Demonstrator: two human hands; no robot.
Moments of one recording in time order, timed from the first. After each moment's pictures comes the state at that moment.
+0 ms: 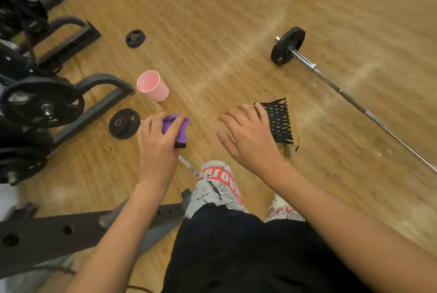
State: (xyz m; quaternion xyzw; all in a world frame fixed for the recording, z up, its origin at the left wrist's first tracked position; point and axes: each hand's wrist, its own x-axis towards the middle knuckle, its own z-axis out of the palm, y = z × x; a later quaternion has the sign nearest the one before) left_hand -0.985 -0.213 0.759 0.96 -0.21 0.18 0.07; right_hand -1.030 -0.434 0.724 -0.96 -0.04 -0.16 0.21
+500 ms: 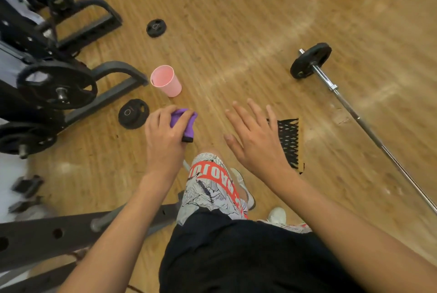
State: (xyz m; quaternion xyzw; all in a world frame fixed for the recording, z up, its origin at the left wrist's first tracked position) left_hand -0.908 -0.260 0.766 0.97 -0.16 0.20 0.05; right_hand -0.942 -0.482 0.731 -0.96 -0.10 -0.15 0.20
